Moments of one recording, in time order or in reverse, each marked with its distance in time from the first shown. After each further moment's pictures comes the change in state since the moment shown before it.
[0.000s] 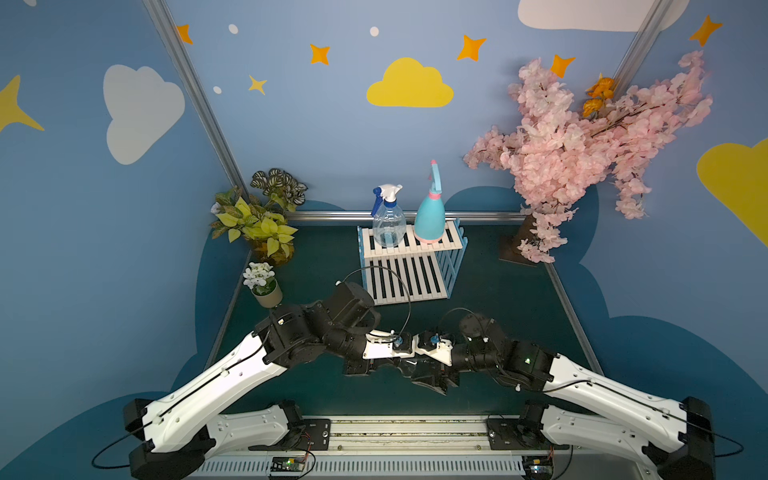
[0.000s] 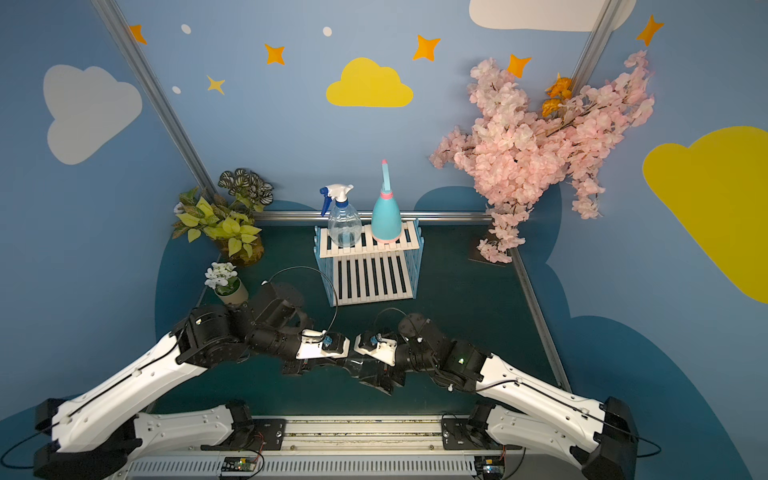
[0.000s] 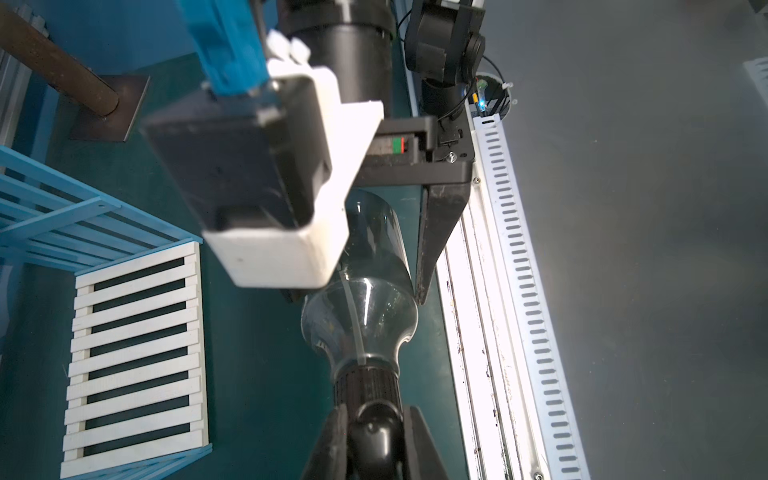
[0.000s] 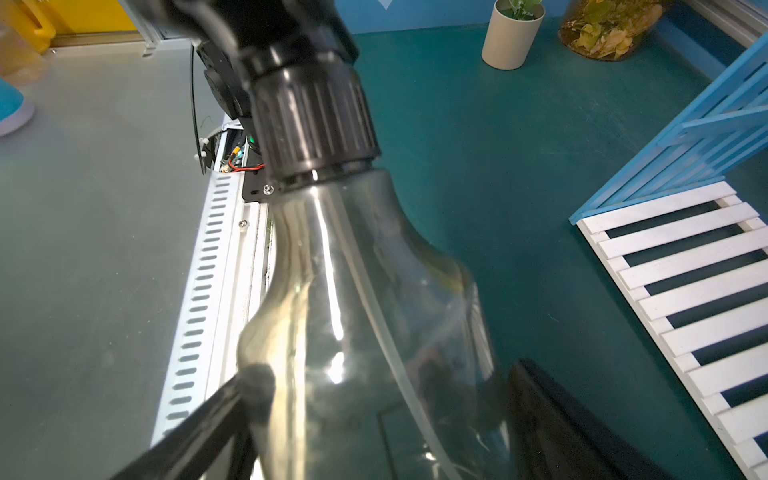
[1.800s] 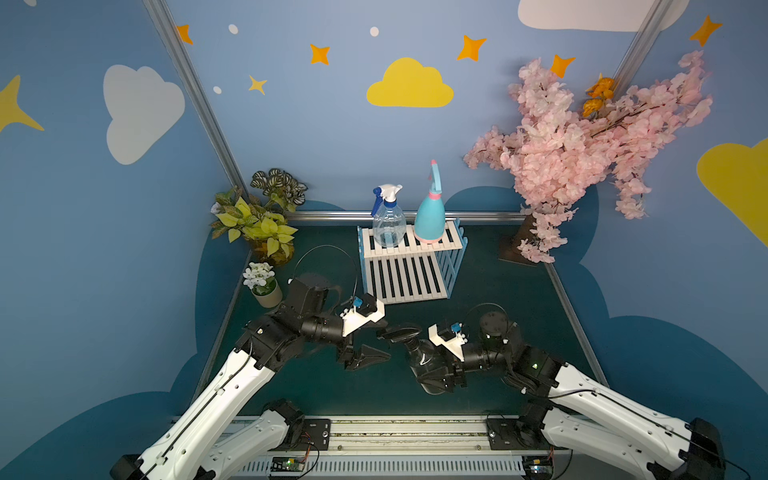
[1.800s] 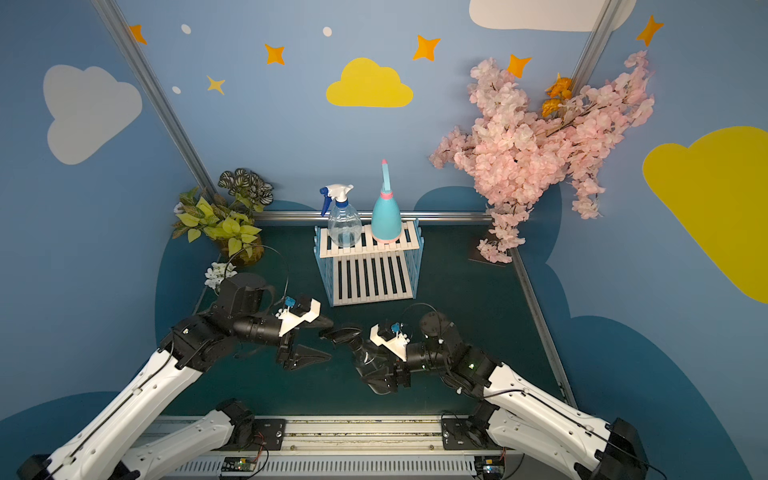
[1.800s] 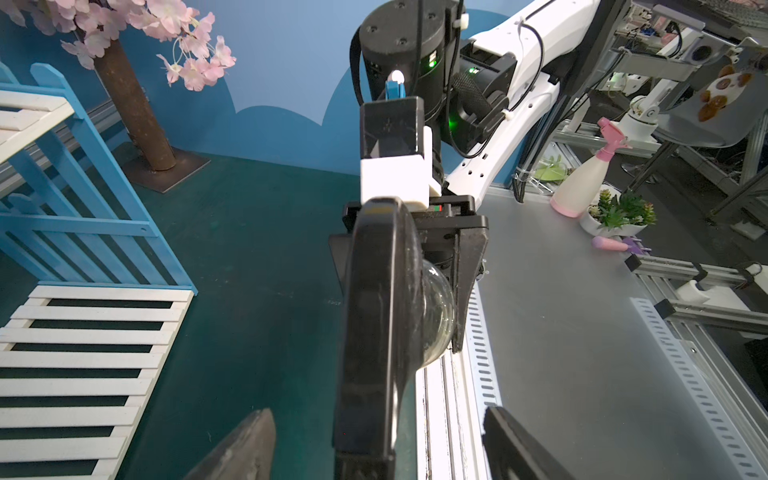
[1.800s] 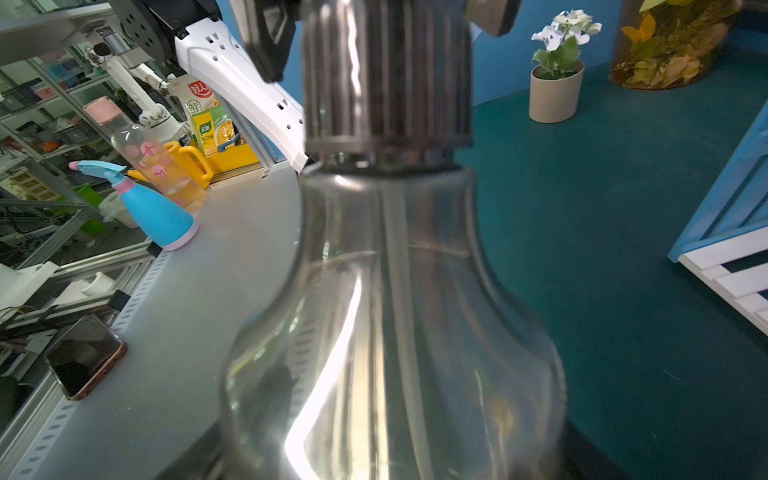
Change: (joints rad) left arm 0.404 -0.181 -0.312 0.393 0.525 -0.243; right arm -0.162 -0.100 -0.143 0.262 -0.388 0.296
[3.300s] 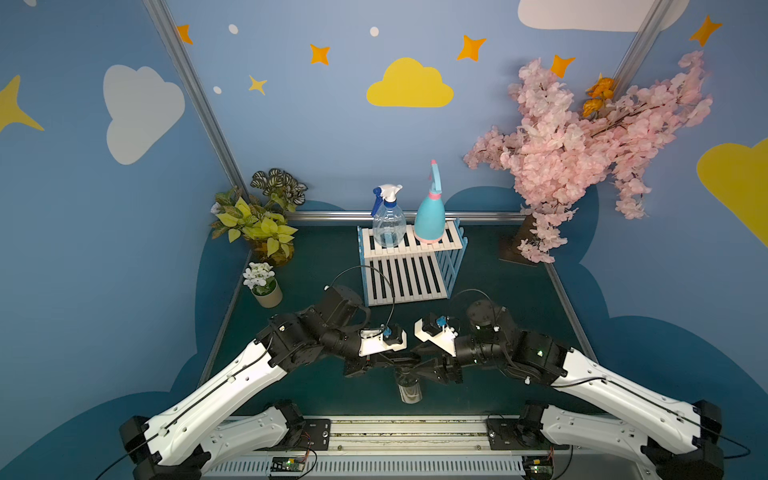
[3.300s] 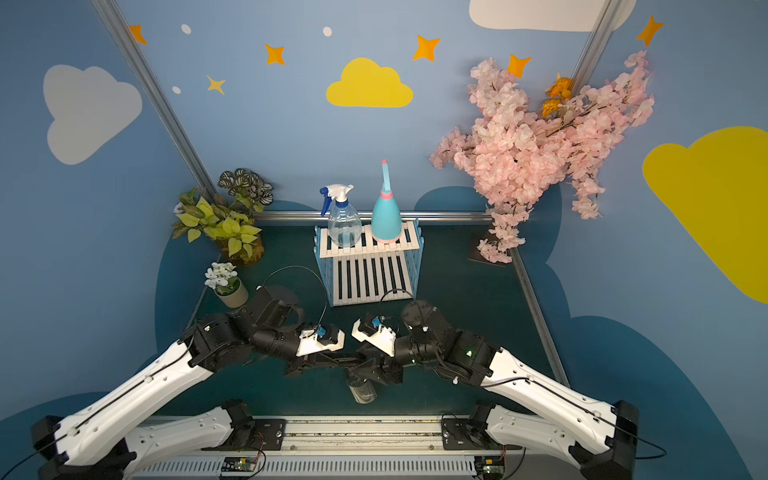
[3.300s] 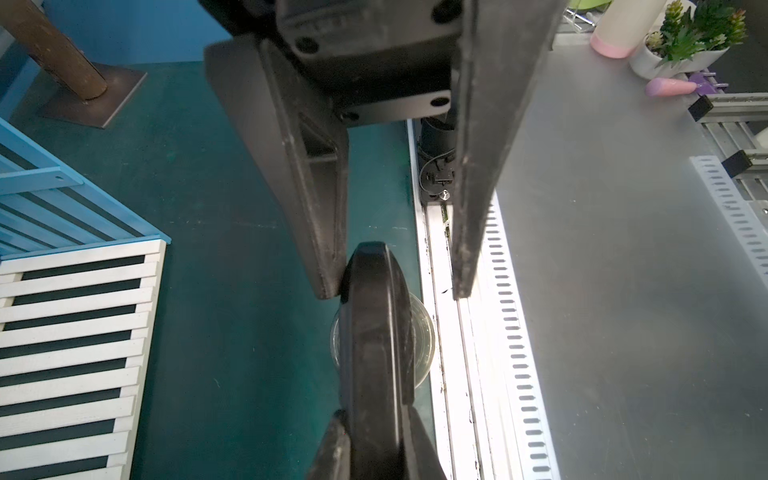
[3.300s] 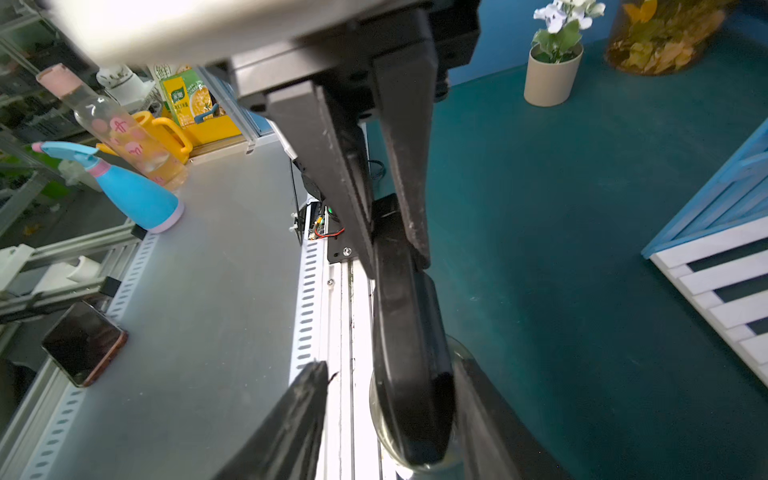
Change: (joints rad) left arm -0.270 0.087 0.061 -0.192 -0.342 0.169; right arm 0.136 0.119 0.314 -0.331 0.192 -0.048
